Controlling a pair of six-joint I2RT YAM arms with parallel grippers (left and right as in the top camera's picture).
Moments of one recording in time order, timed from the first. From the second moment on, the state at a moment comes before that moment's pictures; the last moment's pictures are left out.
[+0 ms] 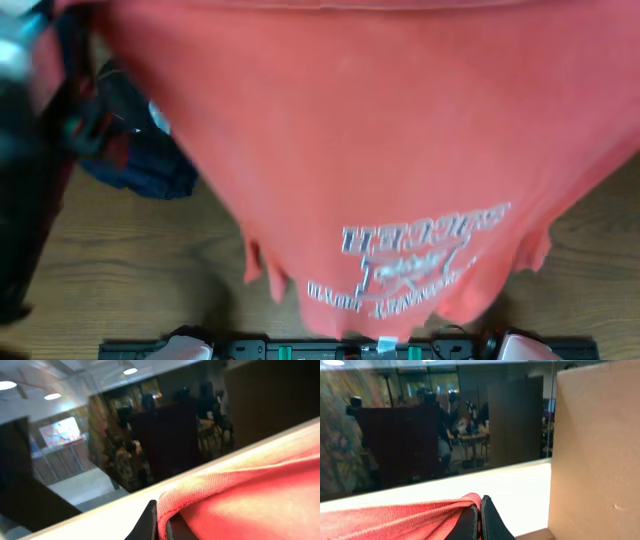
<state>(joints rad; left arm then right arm) -0.31 1.33 2.51 -1.04 -0.01 0.28 -0.32 1.31 2.34 -0.90 -0.04 0.12</state>
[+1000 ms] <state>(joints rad) -0.31 1.32 2.60 -1.06 -0.02 0.35 -0.33 1.18 2.36 -0.90 0.21 0.05</state>
